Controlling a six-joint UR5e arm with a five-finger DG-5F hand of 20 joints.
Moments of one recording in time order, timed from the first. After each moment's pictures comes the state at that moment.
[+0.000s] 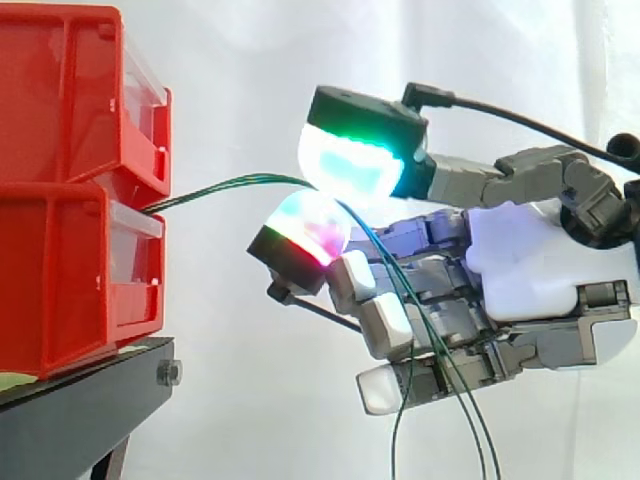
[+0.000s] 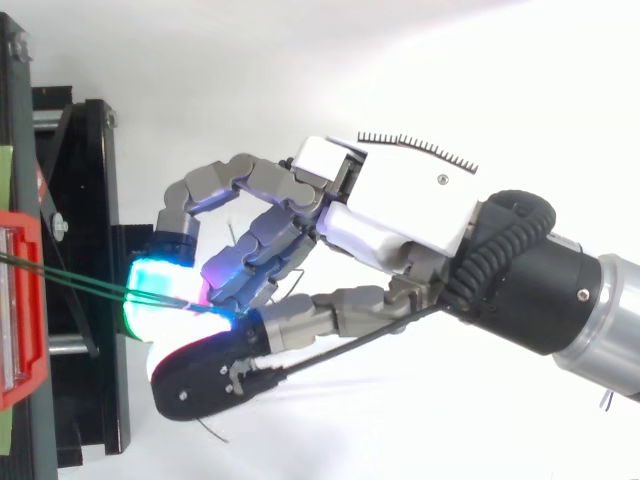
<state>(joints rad) 0.28 -2.34 -1.05 -3.02 -0.90 0.17</state>
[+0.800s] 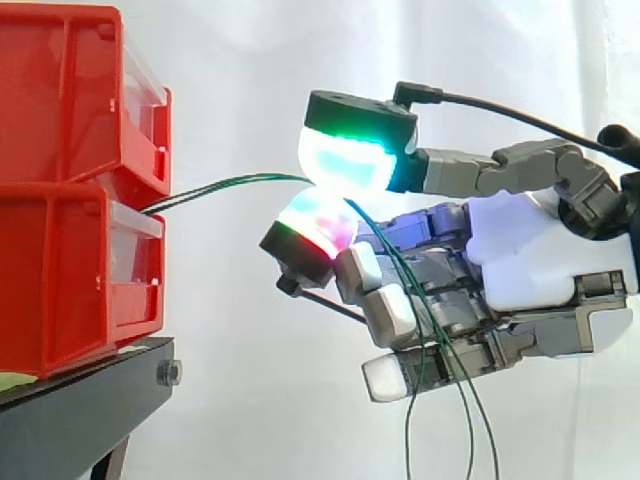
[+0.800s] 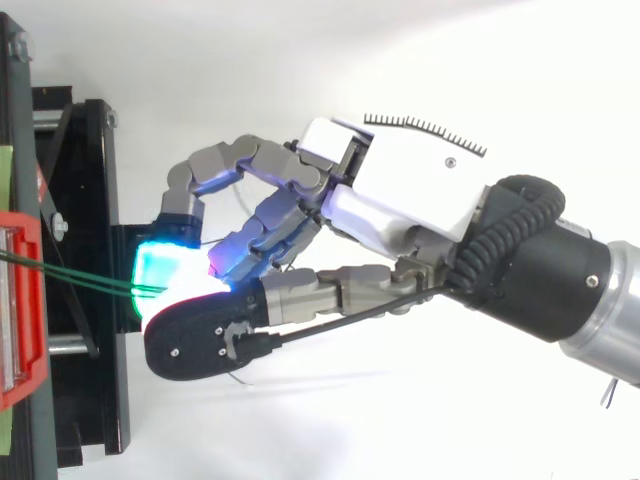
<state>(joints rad) 0.27 -2.33 -1.05 -3.03 -0.90 0.15</state>
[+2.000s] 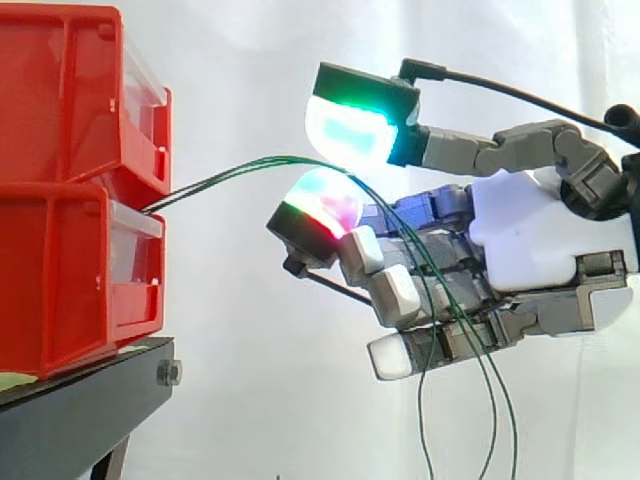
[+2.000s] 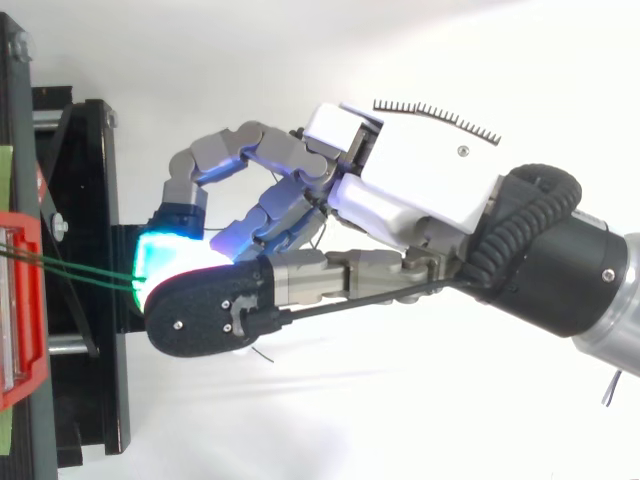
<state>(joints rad) 0.26 -2.31 -1.05 -3.04 -0.90 0.12</state>
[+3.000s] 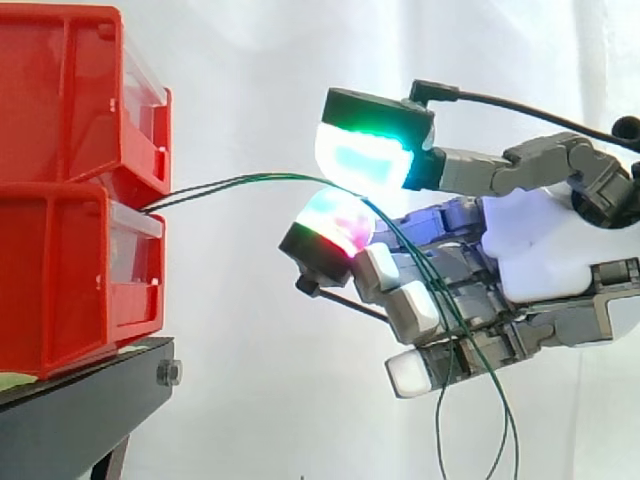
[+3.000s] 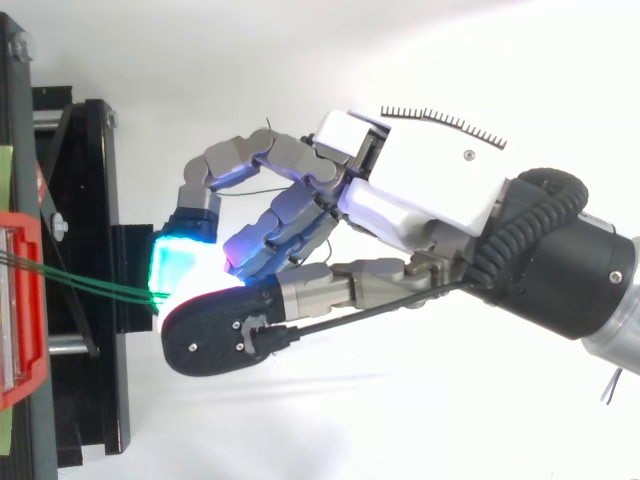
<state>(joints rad) 0.27 -2.31 -1.05 -3.09 -0.90 0.16</state>
